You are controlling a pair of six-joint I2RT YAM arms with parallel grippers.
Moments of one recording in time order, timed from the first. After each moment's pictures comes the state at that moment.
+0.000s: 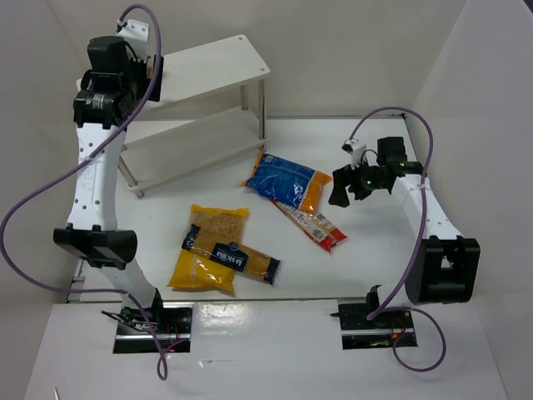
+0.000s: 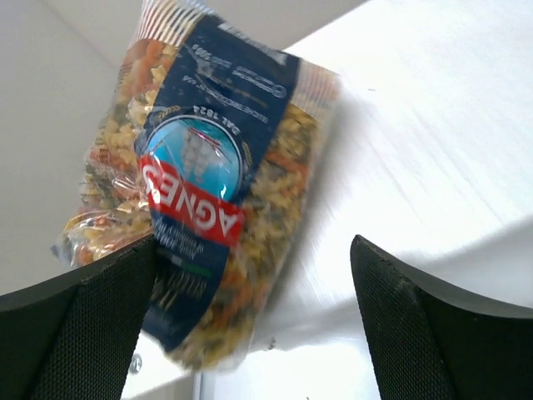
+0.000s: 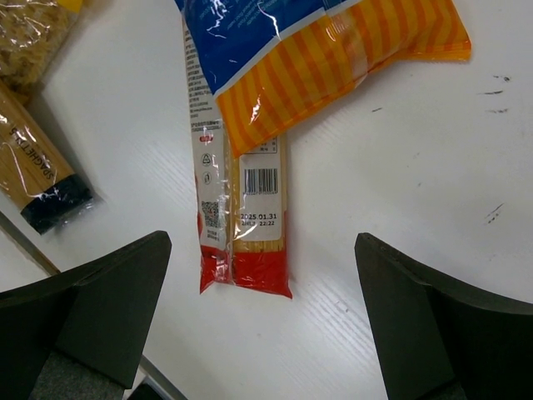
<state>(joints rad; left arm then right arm) -0.04 1.75 2.25 -0.79 -0.26 0.25 -0.02 1.41 1.12 -0.73 -0.61 -0.40</state>
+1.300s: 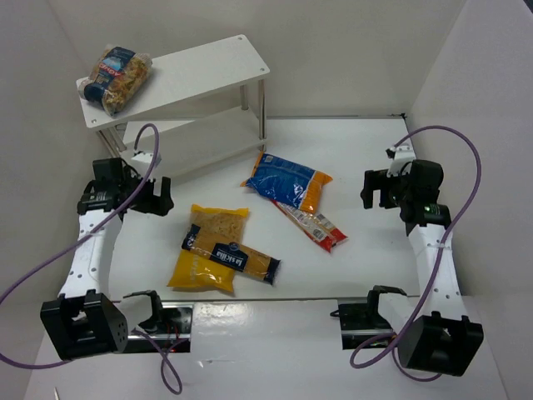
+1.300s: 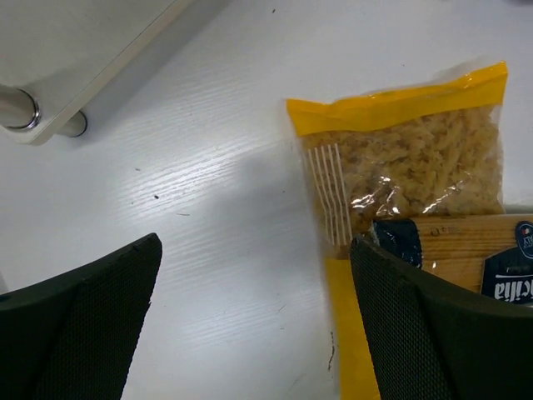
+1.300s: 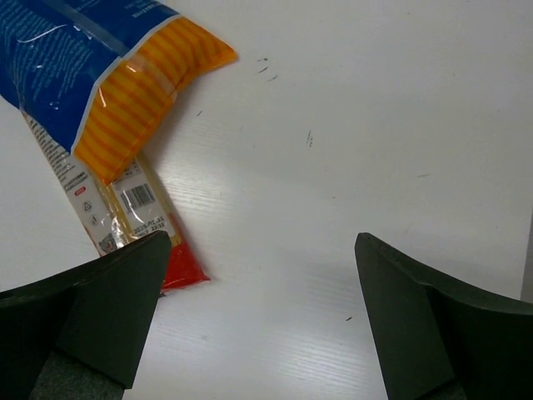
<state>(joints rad) 0.19 1.12 0.97 -0.68 0.37 0.31 -0.18 0.97 0.89 -0.54 -0.29 -0.19</state>
